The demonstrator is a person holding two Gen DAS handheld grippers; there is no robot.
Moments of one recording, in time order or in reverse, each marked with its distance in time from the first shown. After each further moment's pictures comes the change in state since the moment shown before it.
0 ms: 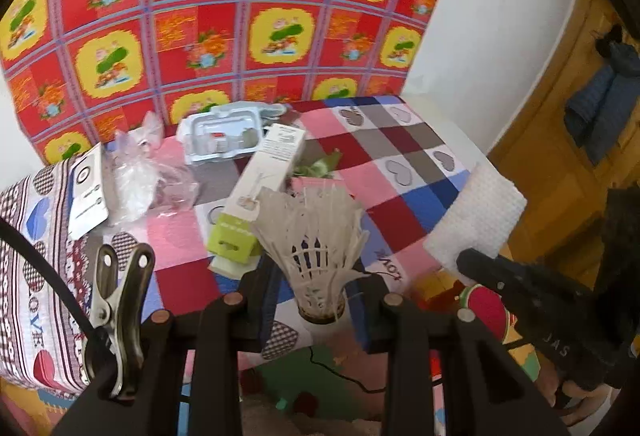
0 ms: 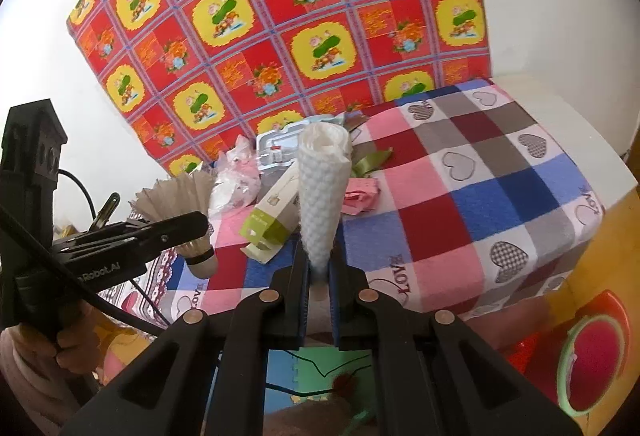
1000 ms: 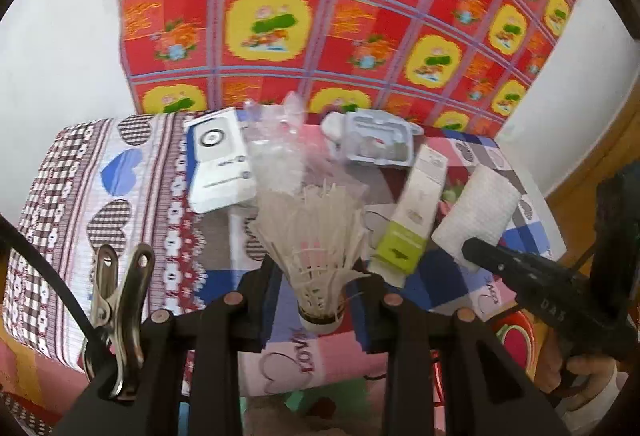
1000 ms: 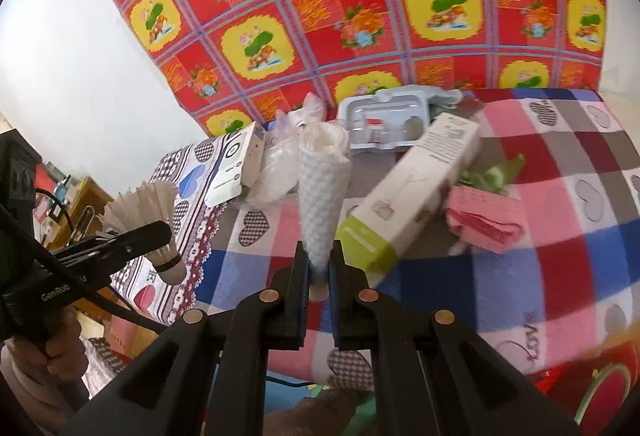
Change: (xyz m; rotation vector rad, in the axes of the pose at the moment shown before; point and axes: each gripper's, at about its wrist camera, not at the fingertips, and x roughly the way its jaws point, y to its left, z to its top) left arm -0.022 0.163 -0.019 -0.248 -0.027 0.140; right arm 0.118 0.103 0.027 -0.136 0.151 0.121
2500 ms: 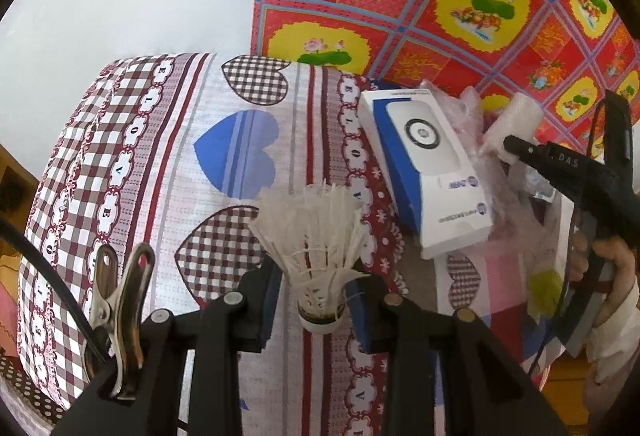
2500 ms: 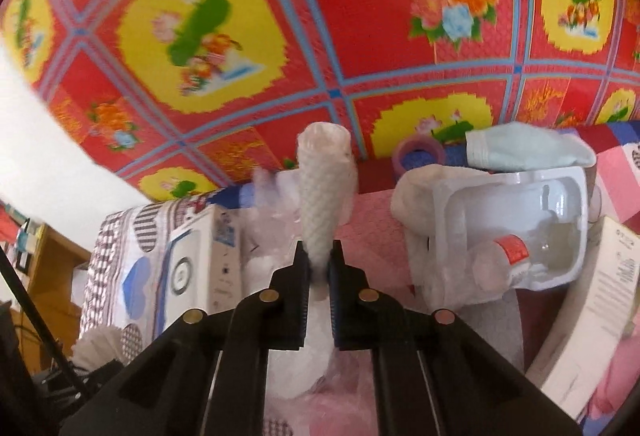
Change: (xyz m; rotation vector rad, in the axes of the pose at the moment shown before) left arm 0.093 0.202 0.021 -0.178 0.146 0.104; right arm 0.206 0.045 0.129 0.069 0.037 -0.090
